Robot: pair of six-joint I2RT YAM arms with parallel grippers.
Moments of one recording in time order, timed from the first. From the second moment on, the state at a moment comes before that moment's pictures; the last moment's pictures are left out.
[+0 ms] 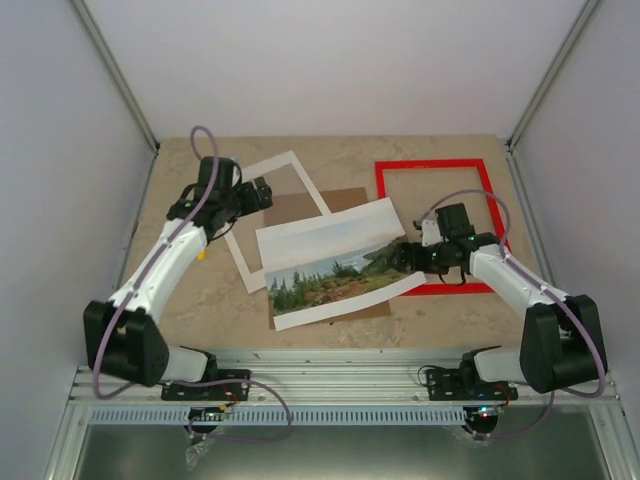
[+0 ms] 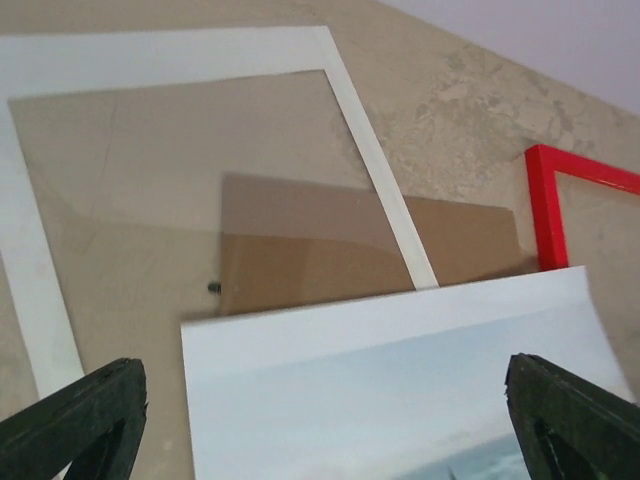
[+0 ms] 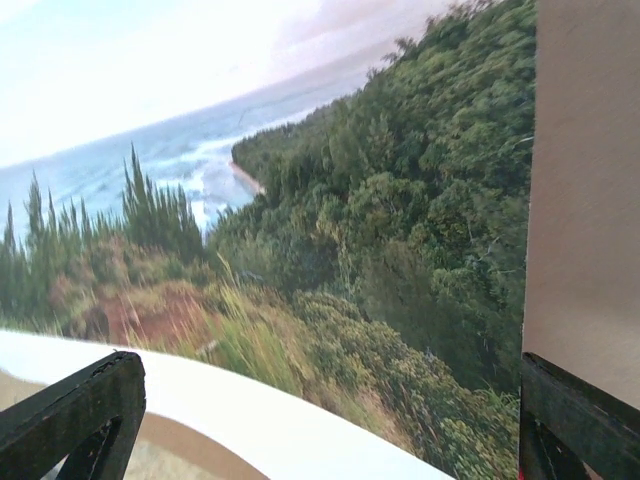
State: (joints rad) left arm -0.26 1.42 1.19 -0.50 0.04 -0.47; right arm 0.23 1.35 0.80 -0.54 -0.41 0.23
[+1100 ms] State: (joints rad) left arm -0.24 0.55 0.84 -0.56 0.04 -0.70; right arm 0.29 0.96 0.83 -0.69 -0.11 0.29
